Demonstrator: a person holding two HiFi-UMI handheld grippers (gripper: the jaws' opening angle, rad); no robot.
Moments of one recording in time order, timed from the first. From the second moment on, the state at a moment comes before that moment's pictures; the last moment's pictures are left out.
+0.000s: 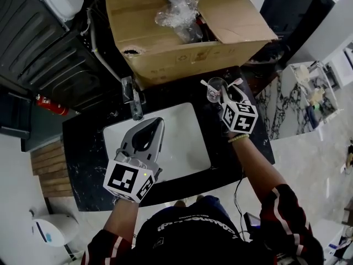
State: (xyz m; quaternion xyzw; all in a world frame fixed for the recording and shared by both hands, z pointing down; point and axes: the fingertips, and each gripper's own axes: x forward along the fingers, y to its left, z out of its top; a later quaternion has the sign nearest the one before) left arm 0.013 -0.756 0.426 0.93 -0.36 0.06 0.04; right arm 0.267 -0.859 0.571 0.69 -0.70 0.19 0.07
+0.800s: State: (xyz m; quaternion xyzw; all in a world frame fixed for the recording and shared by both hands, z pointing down) left arm -0.014 -0.729 0.380 0.92 -0.38 0.02 0.02; right arm 0.220 -0.805 0.508 0.64 -0.75 0.15 0.08
